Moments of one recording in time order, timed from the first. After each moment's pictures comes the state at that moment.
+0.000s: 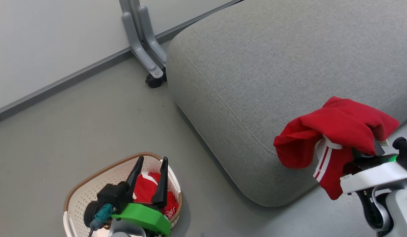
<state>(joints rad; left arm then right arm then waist) -0.09 0.05 -0.31 0.31 -0.37 -0.06 -0.26 -0.11 -0.32 0.10 0.09 0.45 0.13 -0.26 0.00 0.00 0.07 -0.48</state>
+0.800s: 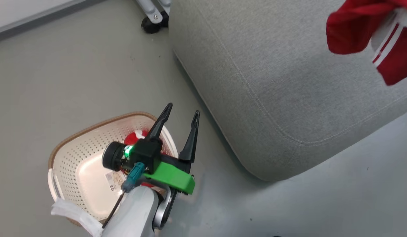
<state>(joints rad) -0.33 0.05 -0.48 0.27 -0.27 0.00 -0.26 -0.58 -0.53 0.03 0.14 0.43 0.13 -0.26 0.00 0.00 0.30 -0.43</state>
